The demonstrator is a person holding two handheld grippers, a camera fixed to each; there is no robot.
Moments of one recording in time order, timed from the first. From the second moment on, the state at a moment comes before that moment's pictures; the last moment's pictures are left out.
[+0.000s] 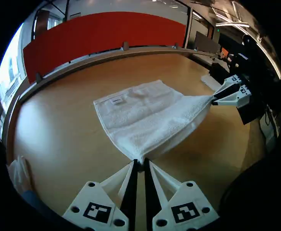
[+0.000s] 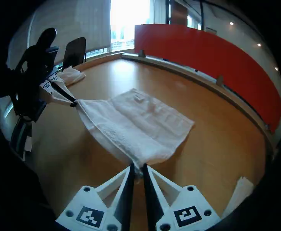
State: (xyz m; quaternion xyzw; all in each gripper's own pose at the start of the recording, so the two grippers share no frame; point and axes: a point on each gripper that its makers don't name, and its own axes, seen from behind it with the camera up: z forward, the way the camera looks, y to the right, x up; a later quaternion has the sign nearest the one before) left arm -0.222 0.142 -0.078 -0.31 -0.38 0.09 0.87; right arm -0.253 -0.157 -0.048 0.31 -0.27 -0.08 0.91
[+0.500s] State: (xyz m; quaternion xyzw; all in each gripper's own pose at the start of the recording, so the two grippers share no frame) left arm -0.182 0.147 -0.094 -0.32 -0.38 0.10 0.87; right arm -0.211 -0.148 -0.064 0.31 -0.26 -0.09 0.91
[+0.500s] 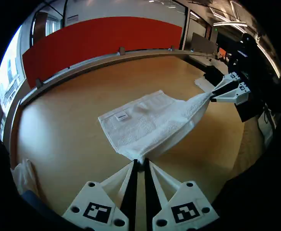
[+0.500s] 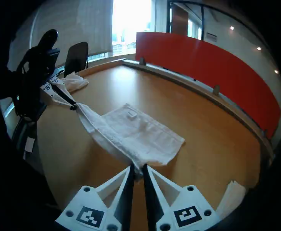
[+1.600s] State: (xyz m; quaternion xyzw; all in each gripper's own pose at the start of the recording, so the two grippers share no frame) left arm -0.156 0.144 -0.115 -0.32 -0.38 0.09 0.86; right arm -0.186 -0.147 -0.086 0.32 -0.26 -0.09 0.91
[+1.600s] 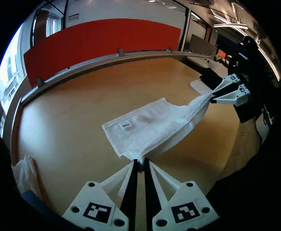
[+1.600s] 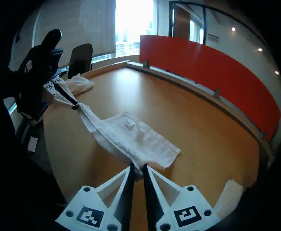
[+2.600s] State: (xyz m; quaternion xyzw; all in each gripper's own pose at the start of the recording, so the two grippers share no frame) left arm -0.192 0.153 -0.017 -0.30 -0.39 0.10 0.87; right arm -0.216 -0.140 0.005 0.31 -0.29 -0.10 0.90
